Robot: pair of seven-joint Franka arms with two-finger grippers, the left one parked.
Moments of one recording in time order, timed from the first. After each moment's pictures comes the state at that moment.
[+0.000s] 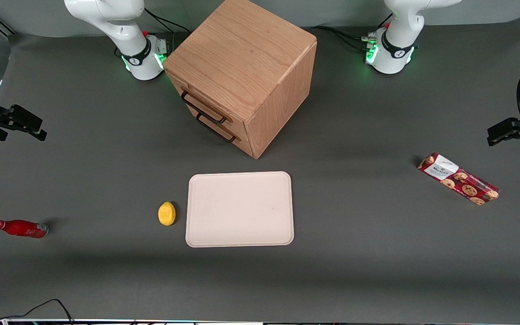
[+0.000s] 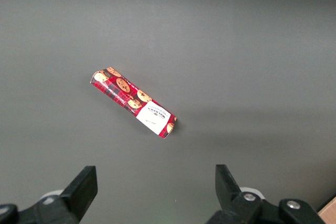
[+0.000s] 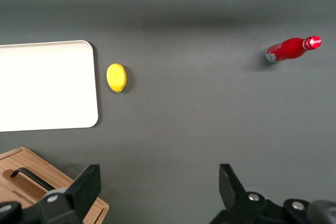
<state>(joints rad) -0.03 -0.02 0.03 -1.56 0.00 1.62 0.04</state>
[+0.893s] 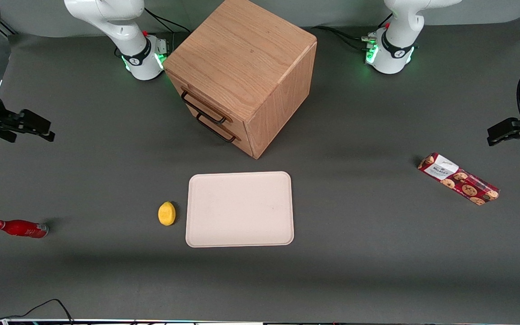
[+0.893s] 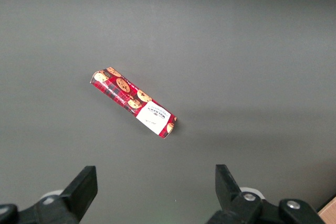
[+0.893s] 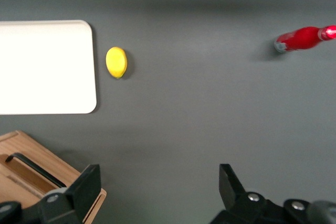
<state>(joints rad) -0.01 0.02 0.03 -1.56 0.00 1.58 0.00</state>
